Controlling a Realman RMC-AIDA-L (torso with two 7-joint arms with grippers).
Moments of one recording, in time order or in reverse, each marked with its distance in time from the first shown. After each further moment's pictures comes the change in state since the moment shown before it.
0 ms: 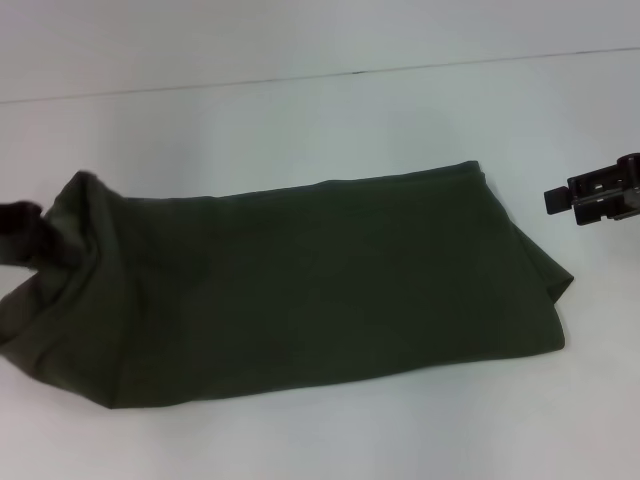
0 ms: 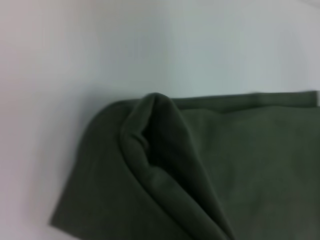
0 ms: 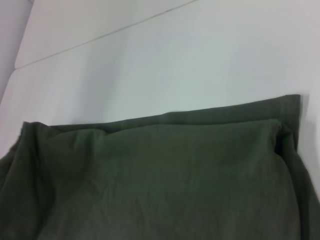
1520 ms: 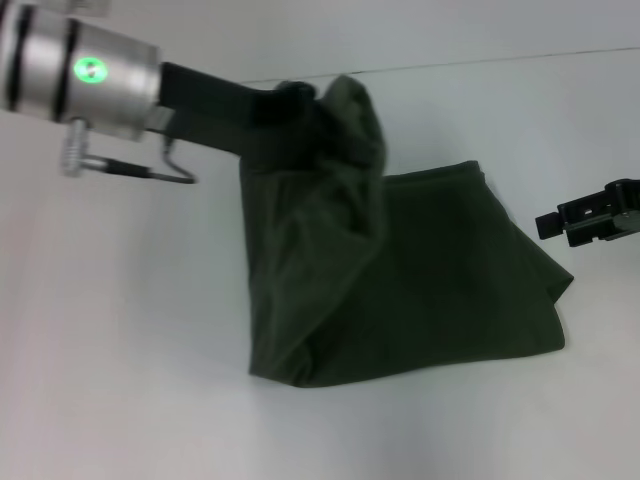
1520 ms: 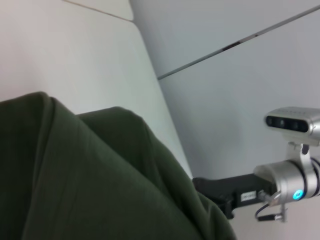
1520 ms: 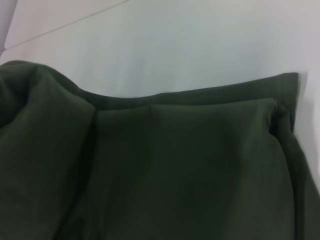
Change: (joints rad) left arm -0.229 -0.192 0.014 0.098 -0.339 -0.037 -0.034; right arm -0.003 -0.002 -0.042 0.067 -0.009 0.042 -0.046
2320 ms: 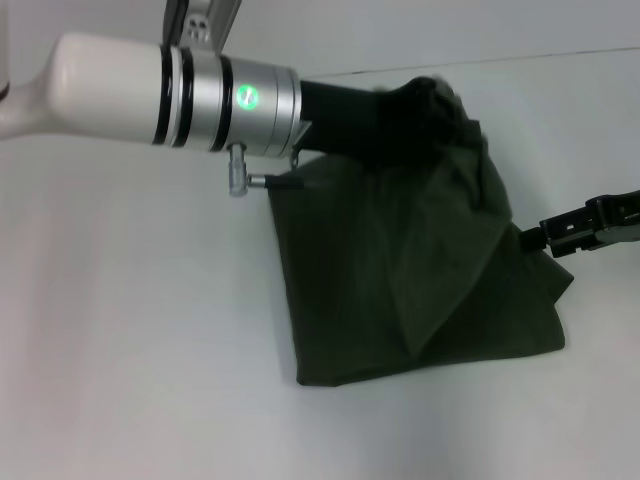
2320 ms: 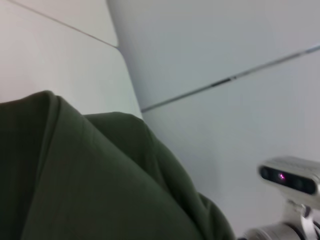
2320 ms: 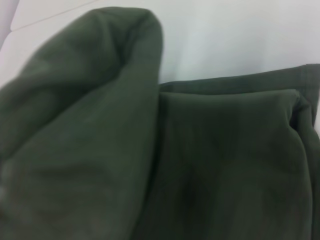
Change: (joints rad) left arm -0.050 -0.078 0.191 0.237 -0.260 -0.386 0.038; right arm 0.000 0.025 -0.029 0.014 0.000 0.029 -0.046
